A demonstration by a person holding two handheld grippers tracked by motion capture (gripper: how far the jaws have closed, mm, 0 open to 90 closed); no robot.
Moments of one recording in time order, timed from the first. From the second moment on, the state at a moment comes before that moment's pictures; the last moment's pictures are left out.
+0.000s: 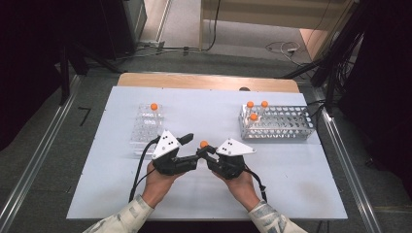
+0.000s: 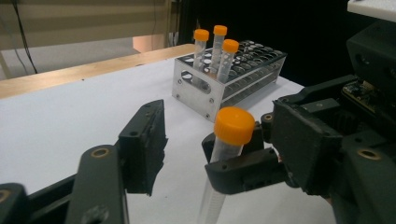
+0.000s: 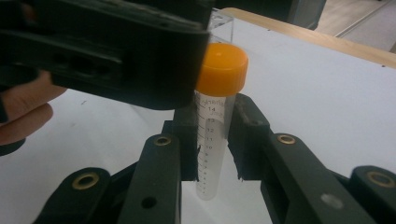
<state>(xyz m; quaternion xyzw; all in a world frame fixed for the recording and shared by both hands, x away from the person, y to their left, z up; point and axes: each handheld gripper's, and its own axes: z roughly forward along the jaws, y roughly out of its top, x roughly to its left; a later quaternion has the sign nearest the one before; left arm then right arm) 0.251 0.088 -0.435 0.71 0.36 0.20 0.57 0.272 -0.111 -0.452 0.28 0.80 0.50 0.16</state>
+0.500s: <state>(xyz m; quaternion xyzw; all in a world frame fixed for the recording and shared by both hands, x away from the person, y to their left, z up) 0.249 0.082 -0.439 0.72 0.35 0.20 0.57 0.269 -0.105 -0.451 0.27 0.81 0.50 0.16</state>
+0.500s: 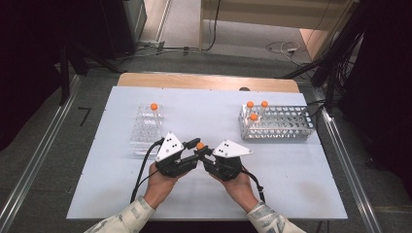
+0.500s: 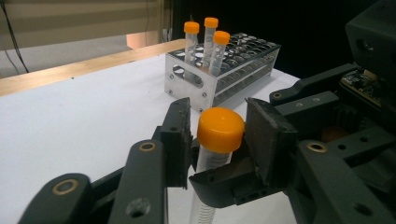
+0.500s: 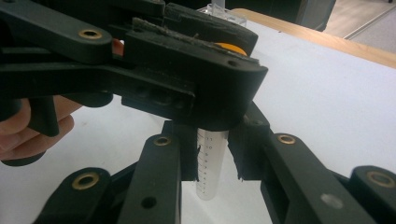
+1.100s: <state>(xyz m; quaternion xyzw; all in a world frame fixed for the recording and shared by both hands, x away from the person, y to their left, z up) 0.250 0.086 -0.438 0.71 0.36 0.20 0.57 0.270 -0.106 -0.451 0.26 0.81 0.51 0.15</state>
